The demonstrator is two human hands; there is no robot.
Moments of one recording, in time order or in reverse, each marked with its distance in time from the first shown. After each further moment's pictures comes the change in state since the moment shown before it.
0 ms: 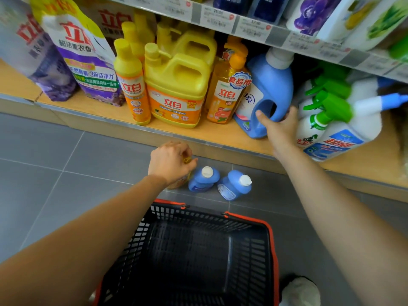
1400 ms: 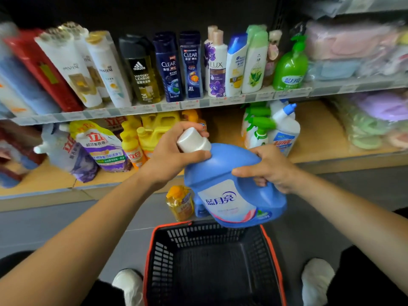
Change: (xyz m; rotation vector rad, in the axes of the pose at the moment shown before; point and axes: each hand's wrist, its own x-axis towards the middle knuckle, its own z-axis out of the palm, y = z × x) left_hand -0.029 0.182 -0.218 -0.879 -0.256 0.265; right_hand -0.178 -0.145 -0.149 0.141 -0.601 -0.011
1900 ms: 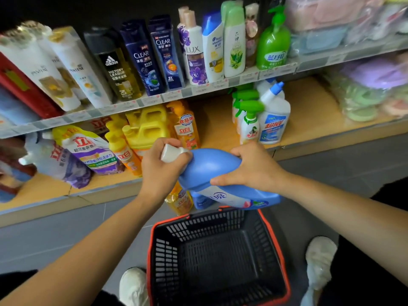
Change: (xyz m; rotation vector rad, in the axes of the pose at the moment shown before) left_hand -0.026 -0.035 0.032 0.236 0.382 -0.089; right_hand -0.022 0.009 0.023 -0.550 0.189 -0.261
